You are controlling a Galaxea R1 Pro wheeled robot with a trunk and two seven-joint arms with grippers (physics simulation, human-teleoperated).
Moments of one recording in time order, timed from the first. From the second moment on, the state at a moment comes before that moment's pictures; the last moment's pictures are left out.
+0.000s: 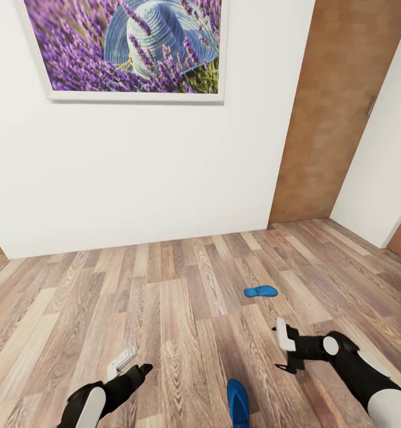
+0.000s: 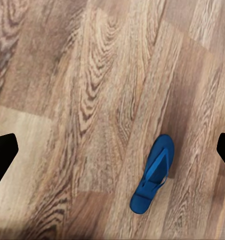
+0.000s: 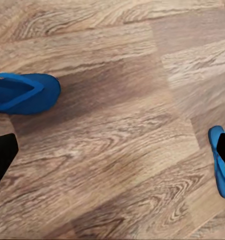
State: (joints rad) left arm -0.16 -0.09 0.14 -1.20 0.63 0.67 0.19; right arm -0.56 -0.29 0.16 -0.72 0.83 -0.35 0.80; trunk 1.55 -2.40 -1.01
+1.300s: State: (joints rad) left arm -0.16 -0.09 0.09 -1.21 0.64 0.67 0.24; right arm -0.81 -0.31 0.27 -0.77 2.09 -0.80 0.08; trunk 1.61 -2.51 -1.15
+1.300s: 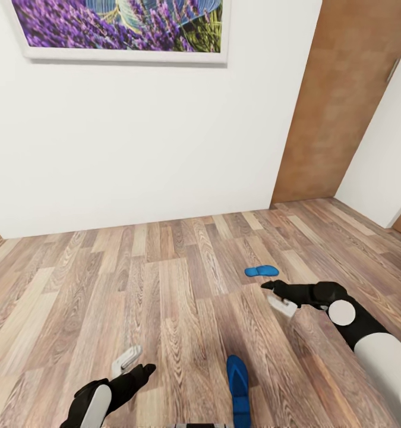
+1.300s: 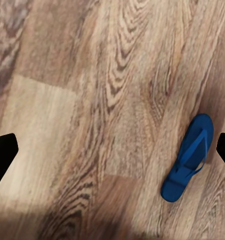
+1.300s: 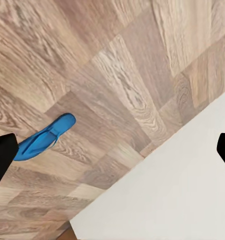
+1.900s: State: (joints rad) left arm -0.33 -0.08 -0.04 -1.53 0.63 1.01 0.34; right arm -0.89 -0.21 0.36 -0.76 2.34 -1.03 0.22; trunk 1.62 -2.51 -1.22
